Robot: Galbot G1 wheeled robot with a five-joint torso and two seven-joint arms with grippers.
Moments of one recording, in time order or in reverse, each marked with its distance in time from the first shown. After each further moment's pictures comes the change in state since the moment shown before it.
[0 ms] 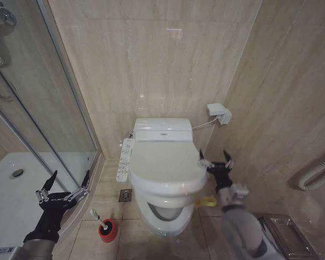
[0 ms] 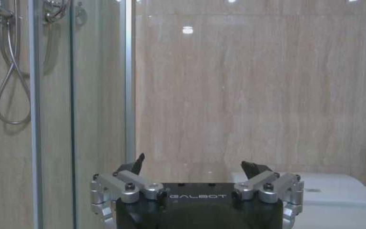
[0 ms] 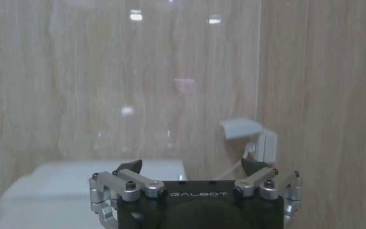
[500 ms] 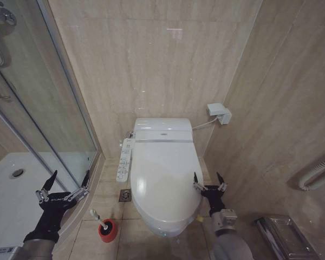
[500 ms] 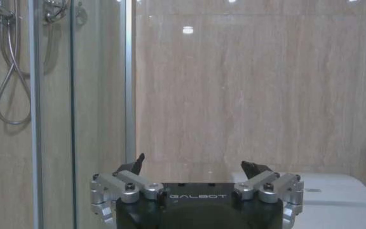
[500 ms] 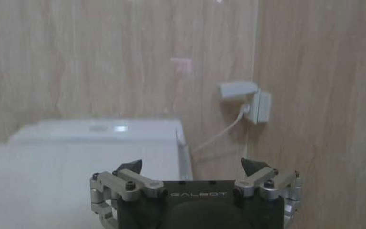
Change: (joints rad) left arm 0.000 0.000 0.000 0.000 0.000 0.000 0.000; right arm -0.104 0.105 0.019 -0.111 -0.095 0.139 -0.067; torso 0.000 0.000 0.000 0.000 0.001
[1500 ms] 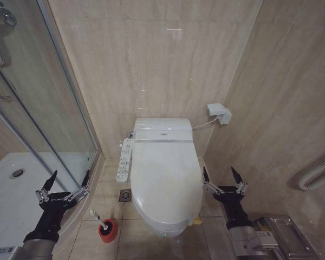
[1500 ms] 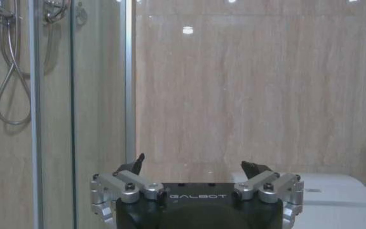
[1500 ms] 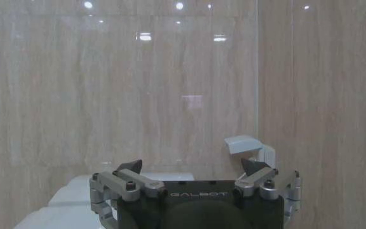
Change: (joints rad) left arm 0.000 0.000 0.000 0.000 0.000 0.000 0.000; right arm -0.254 0.071 0.074 0.342 -0.066 0.028 -0.117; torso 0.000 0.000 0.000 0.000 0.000
